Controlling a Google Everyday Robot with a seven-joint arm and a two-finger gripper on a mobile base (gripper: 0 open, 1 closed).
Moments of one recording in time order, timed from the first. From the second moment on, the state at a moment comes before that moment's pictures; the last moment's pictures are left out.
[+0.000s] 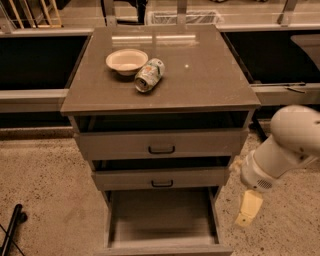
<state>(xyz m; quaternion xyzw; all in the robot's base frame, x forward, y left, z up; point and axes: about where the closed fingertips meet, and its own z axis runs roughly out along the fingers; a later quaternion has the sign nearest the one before) 0.409 -0.205 0.674 -0.60 0.78 0.16 0.08</state>
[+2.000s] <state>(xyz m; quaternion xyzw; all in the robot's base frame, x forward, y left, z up) 0.402 -0.147 0.458 -0.58 0.74 0.32 0.13</state>
